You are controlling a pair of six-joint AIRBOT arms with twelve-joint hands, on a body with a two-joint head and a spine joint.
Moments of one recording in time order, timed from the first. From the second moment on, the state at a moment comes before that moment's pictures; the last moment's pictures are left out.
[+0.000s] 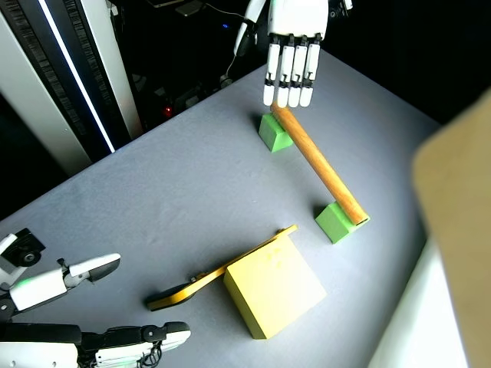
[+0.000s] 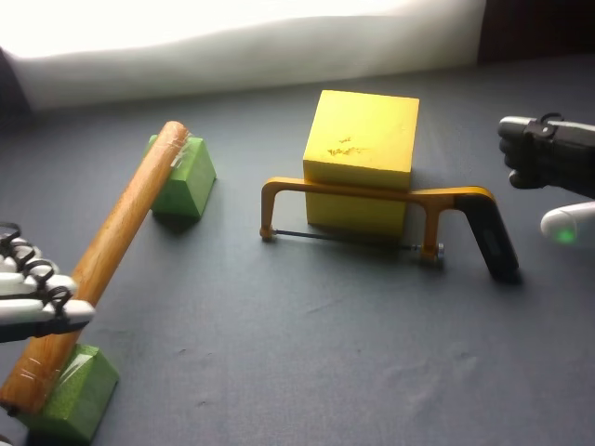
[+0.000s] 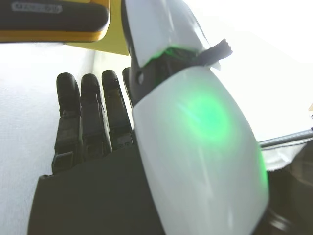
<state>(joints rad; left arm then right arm) 0.66 -0.24 0.64 1.04 -0.36 0.08 -0.92 -1.09 1.46 -0.18 0.94 0.67</state>
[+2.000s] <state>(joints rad) 0.76 -0.32 0.62 1.02 -0.30 0.08 -0.77 -1.23 1.47 -0.12 0.67 0.51</state>
